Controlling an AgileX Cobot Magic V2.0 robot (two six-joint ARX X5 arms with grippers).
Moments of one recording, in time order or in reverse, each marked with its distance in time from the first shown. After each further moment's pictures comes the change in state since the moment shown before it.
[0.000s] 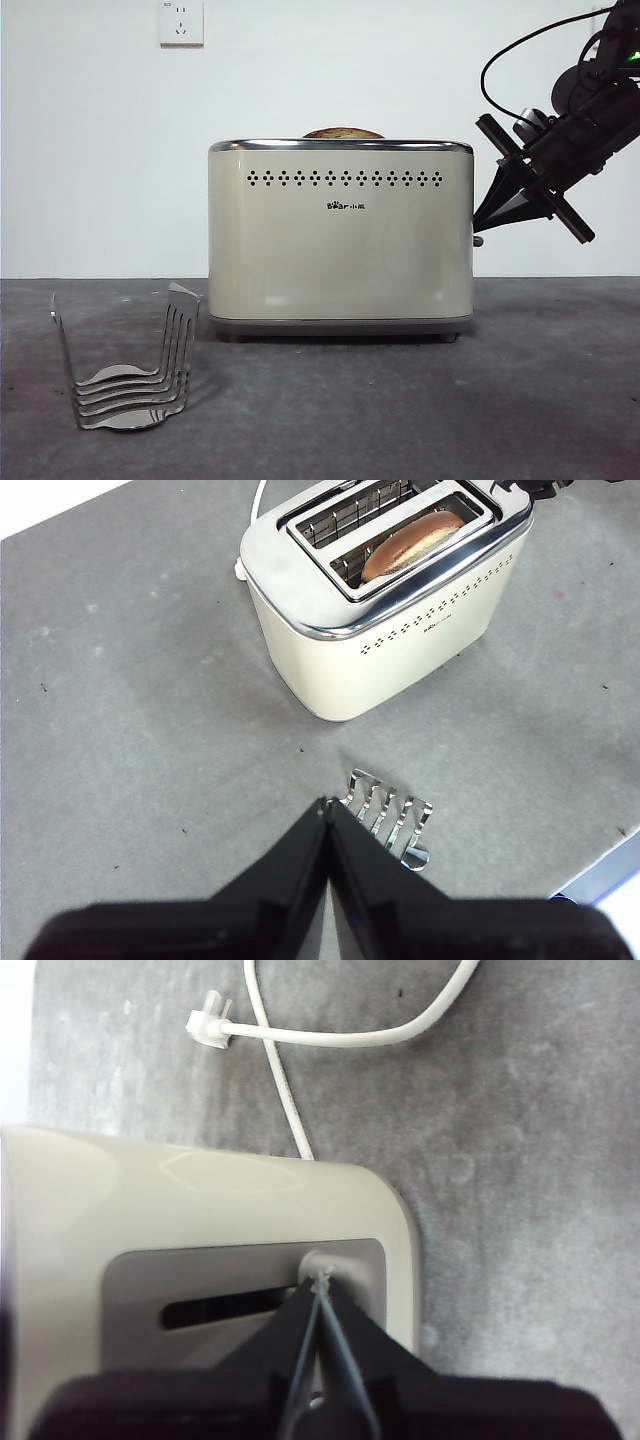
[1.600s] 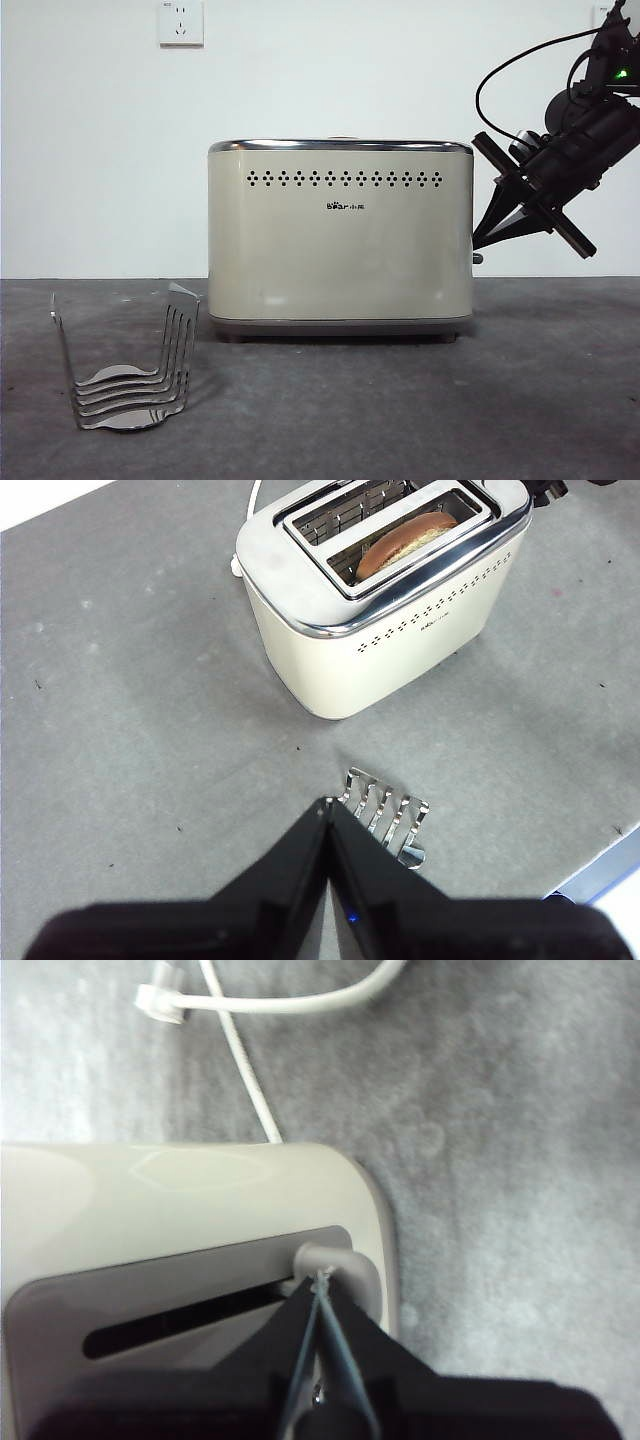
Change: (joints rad) left arm 0.000 0.007 0.000 0.000 0.005 -0.006; right arm -0.001 0.077 0.090 -0.133 0.019 -0.006
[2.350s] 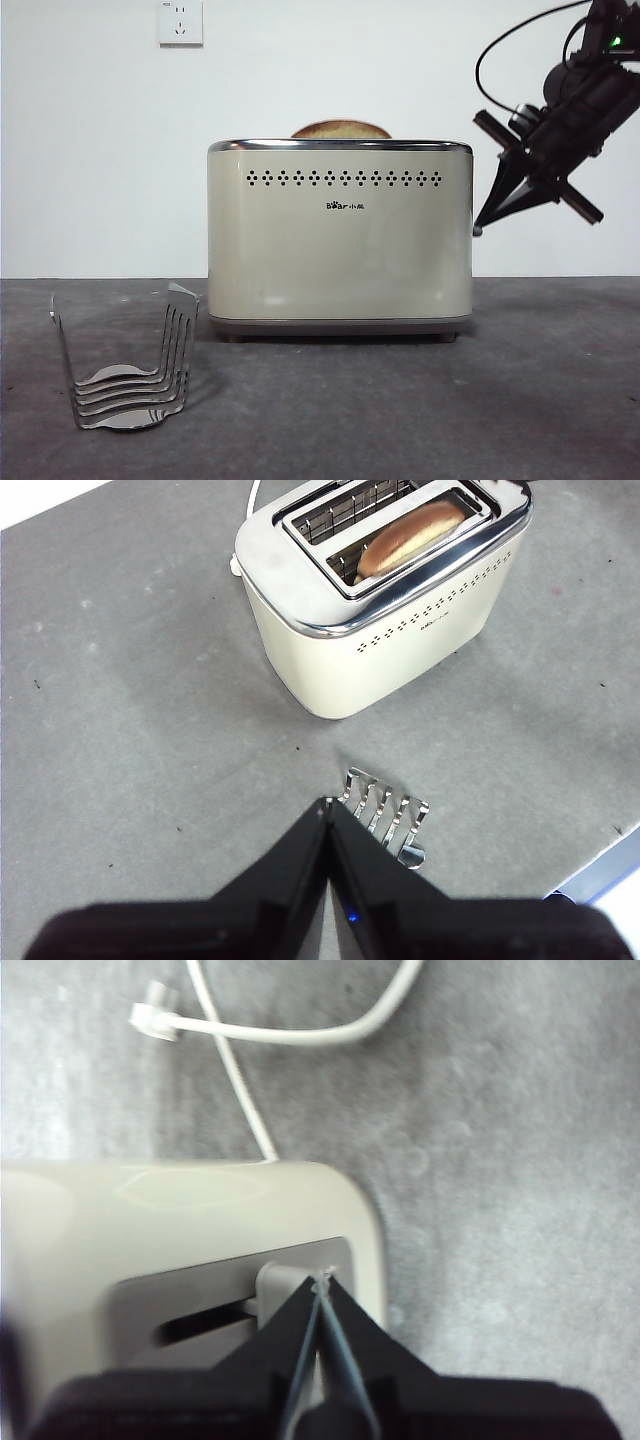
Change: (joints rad) left arm 0.000 0.002 0.000 0.000 0.000 0.000; right arm 0.001 -0.026 0.122 -0.125 0.052 -0.043
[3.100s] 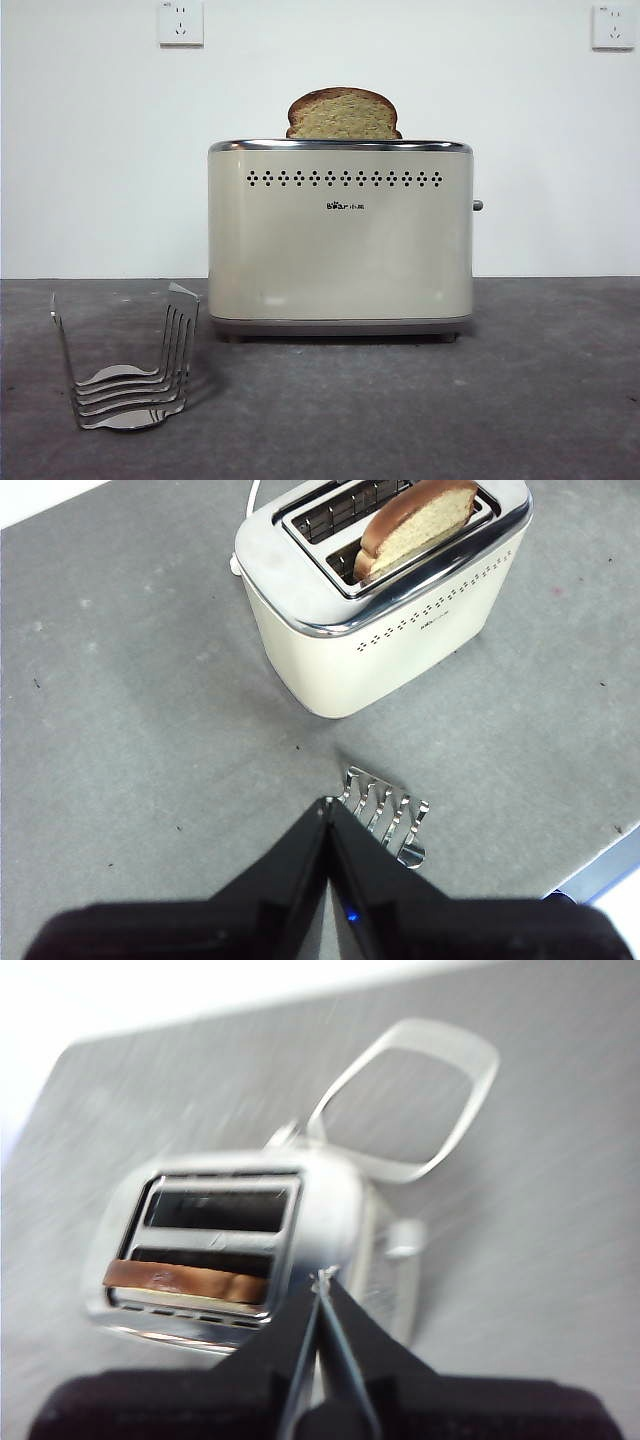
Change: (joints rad) left arm 0.000 0.004 0.000 0.000 0.000 0.000; right arm 0.019 -0.649 0.008 -0.183 0.282 -0.079
